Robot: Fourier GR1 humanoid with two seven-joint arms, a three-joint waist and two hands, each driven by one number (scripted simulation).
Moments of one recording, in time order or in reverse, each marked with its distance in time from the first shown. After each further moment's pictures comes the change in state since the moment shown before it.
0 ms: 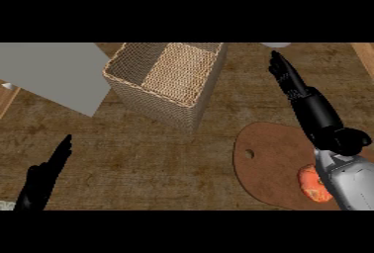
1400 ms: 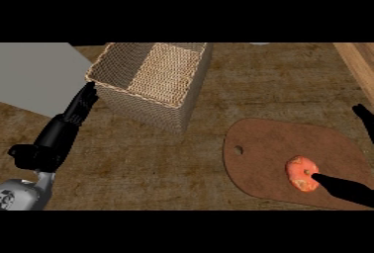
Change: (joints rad) left arm -0.240 -0.046 0.024 -0.249 -0.012 -0.076 0.001; right arm 0.504 -0.221 -0.118 -0.344 0.676 -0.232 0.401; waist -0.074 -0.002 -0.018
